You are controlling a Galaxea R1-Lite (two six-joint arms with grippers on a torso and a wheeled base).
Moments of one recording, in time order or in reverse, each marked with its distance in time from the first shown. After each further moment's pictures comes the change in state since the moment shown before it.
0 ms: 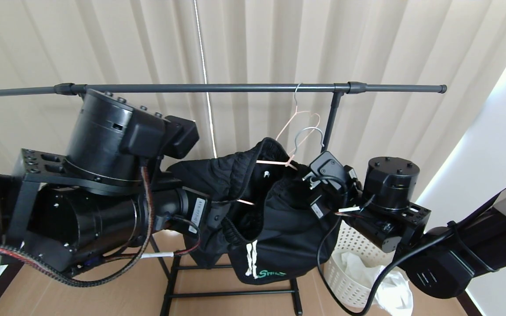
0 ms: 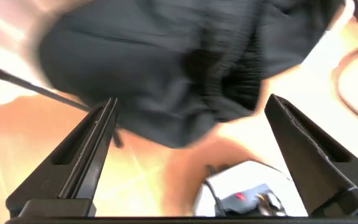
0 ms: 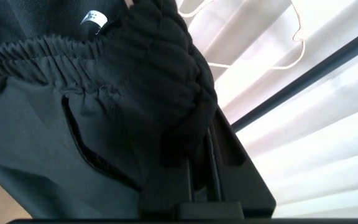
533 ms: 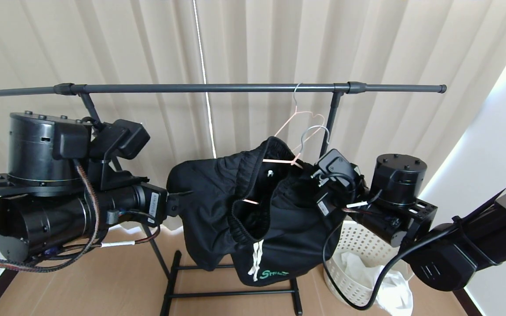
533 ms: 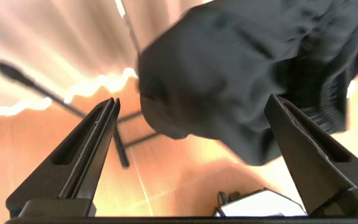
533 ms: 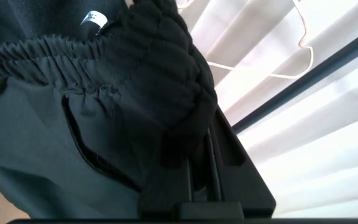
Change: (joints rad) left arm 0.281 -0.072 0.250 -0.333 -0.255 0.149; right arm -0.057 0.000 0.003 -0.003 0.096 0.001
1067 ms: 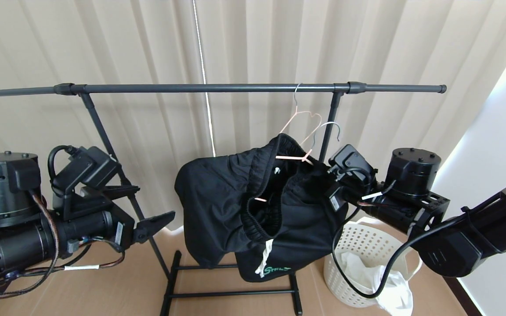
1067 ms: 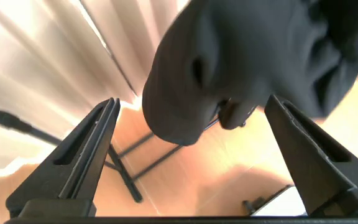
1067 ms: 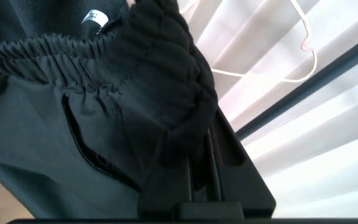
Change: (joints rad) left arm 0.254 -0.016 0.271 -0.319 -0.407 0.271; right arm -0.107 0.002 -0.009 -0.004 0.197 0.004
